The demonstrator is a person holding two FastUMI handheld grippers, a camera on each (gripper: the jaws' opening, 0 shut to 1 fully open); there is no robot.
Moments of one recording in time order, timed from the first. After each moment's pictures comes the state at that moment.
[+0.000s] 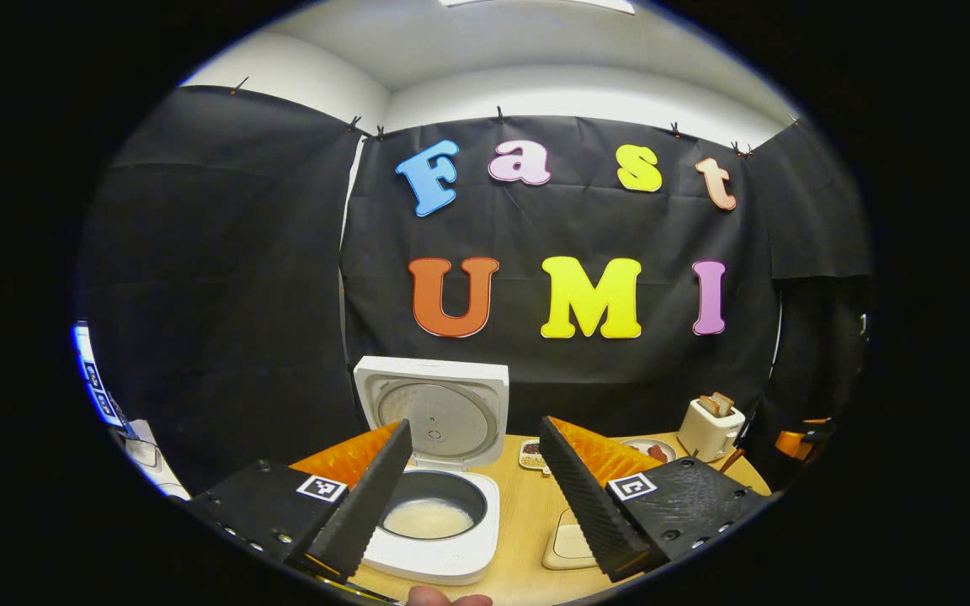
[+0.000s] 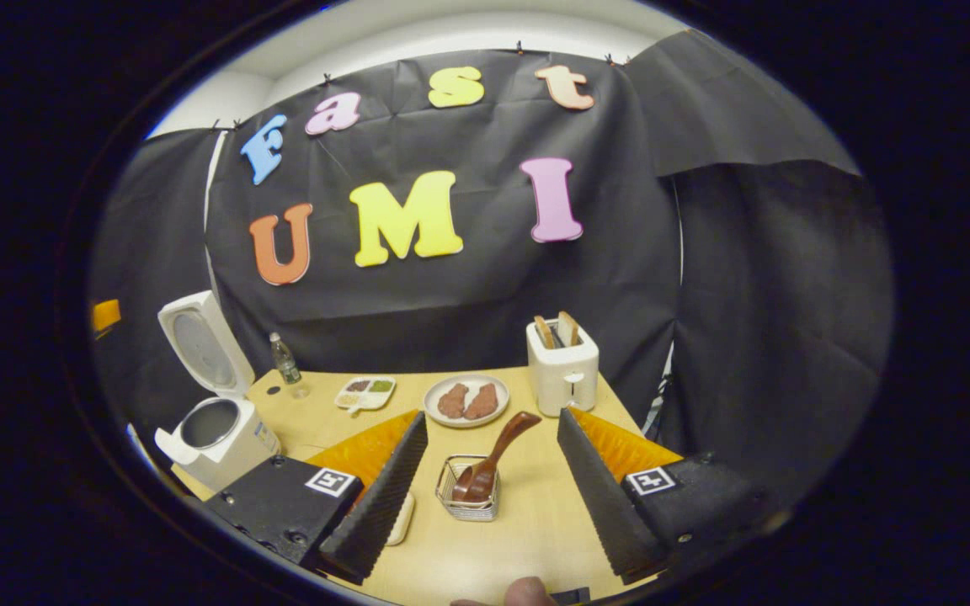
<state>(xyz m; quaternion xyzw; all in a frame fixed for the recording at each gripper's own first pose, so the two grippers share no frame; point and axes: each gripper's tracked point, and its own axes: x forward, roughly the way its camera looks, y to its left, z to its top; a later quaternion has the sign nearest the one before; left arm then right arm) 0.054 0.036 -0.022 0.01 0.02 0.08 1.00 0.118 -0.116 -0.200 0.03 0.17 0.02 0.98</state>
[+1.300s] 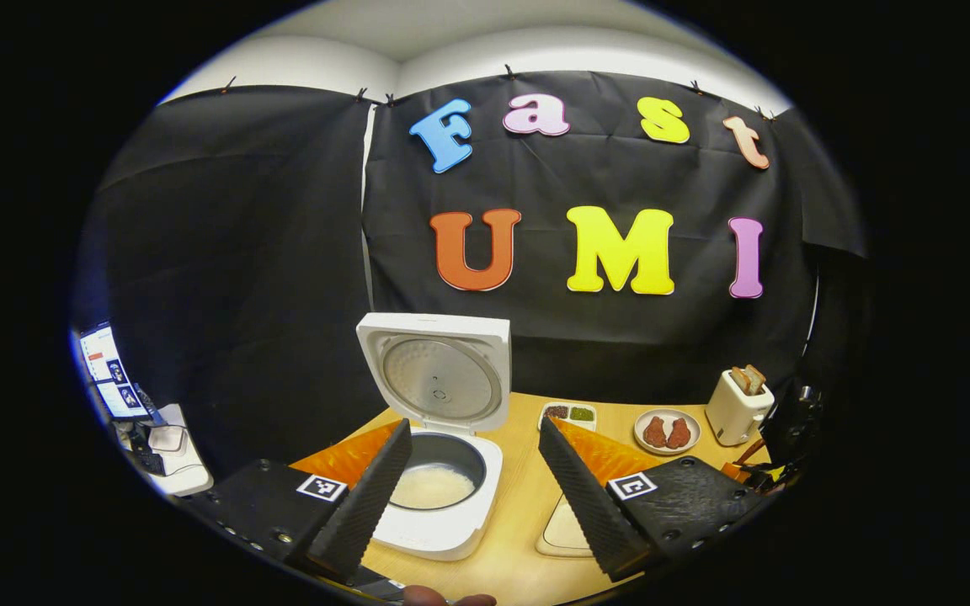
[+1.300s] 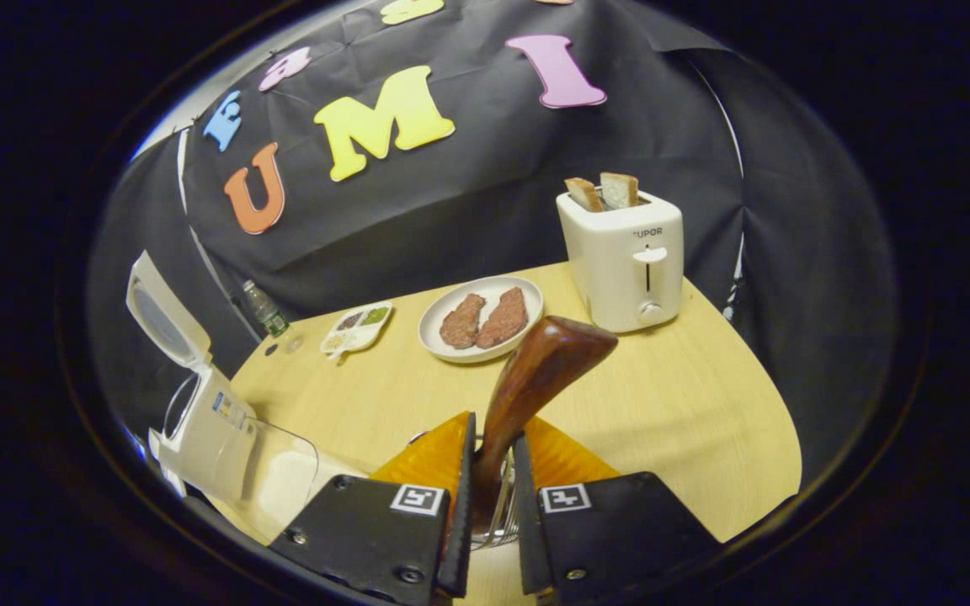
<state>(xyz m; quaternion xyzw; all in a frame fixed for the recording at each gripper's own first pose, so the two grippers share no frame) 0.063 0.013 -0.054 0.01 0.11 0.15 0.98 0.231 -0.095 -0.364 0.11 0.31 0.09 0.94</state>
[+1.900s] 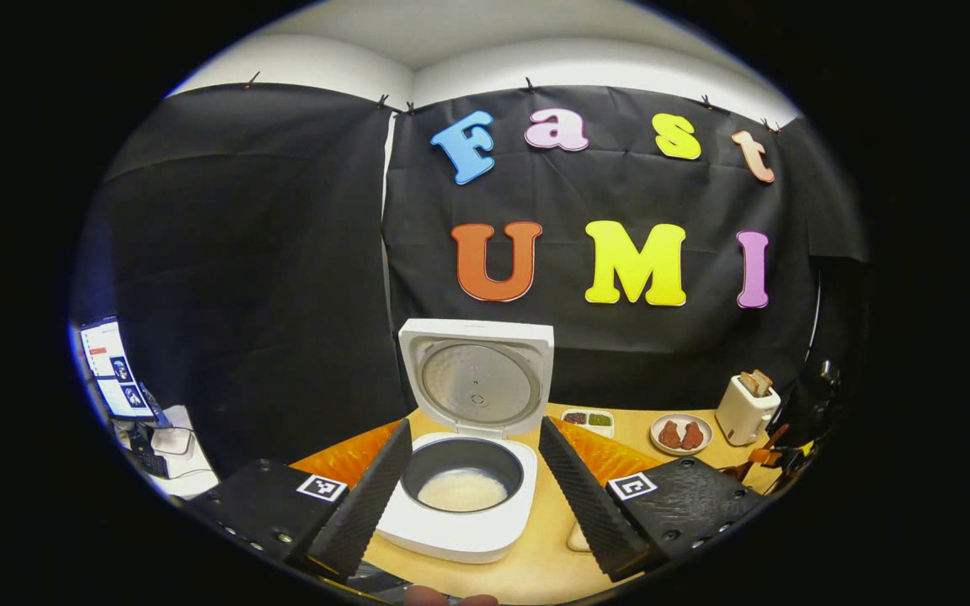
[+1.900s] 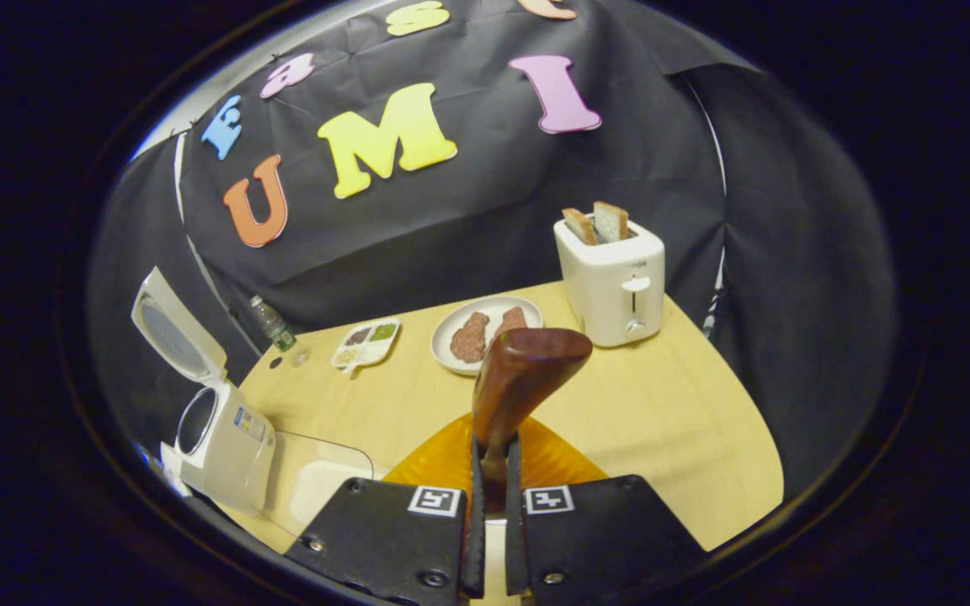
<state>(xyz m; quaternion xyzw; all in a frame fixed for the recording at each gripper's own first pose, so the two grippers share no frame) 0.031 0.070 -0.055 0.01 0.08 0.14 0.99 0.201 -0.086 -0.298 0.09 0.28 0.05 0.95</state>
